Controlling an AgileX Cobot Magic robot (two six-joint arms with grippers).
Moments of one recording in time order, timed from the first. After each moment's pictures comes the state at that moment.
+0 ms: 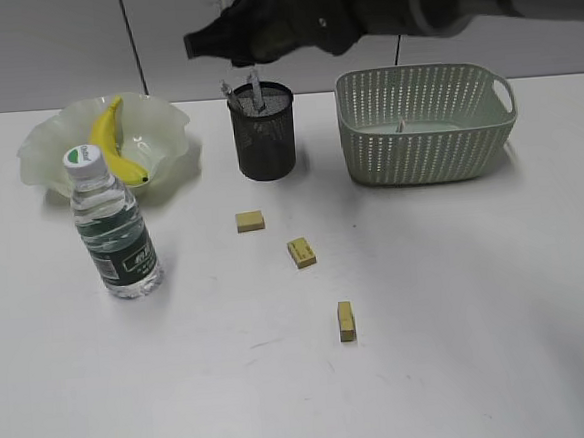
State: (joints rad) left arm -0.56 -0.01 -0.54 0.03 1.06 -0.10; right arm 0.64 2.24 -1.80 -0.37 0.16 0.50
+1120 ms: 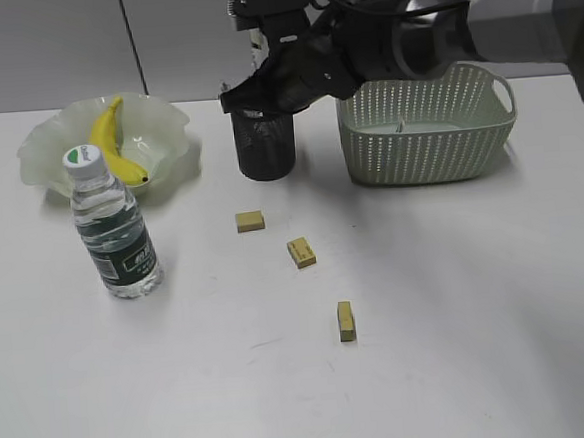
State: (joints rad) left arm -0.56 -0.01 -0.54 0.03 1.06 -0.10; right arm 0.61 2.33 -1.80 -0.45 0.24 0.61
